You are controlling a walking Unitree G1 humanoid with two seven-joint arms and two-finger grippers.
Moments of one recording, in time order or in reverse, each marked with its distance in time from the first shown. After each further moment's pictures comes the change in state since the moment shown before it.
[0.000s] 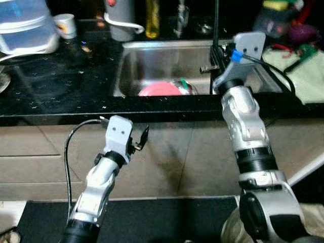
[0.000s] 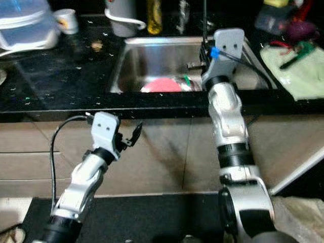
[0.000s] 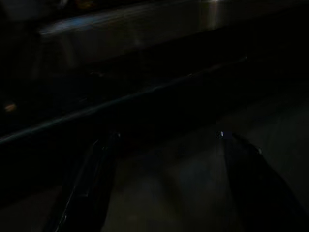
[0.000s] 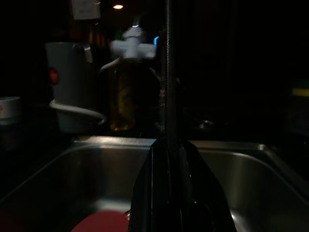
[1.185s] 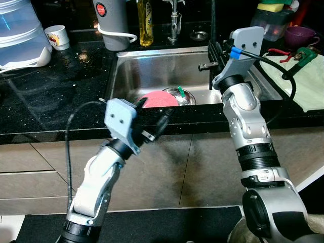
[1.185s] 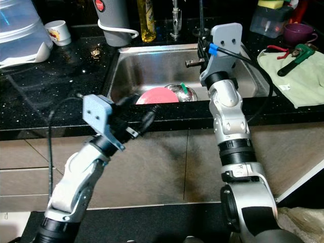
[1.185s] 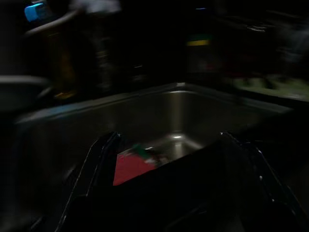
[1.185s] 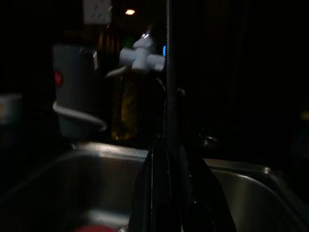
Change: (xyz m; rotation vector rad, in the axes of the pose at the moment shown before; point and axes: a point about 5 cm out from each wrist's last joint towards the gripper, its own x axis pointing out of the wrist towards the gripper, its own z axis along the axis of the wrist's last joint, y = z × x) left arm -0.004 -0.001 0.076 -0.097 -0.256 -0.073; right arm 0.003 0.009 -0.001 -0.084 0.005 0.088
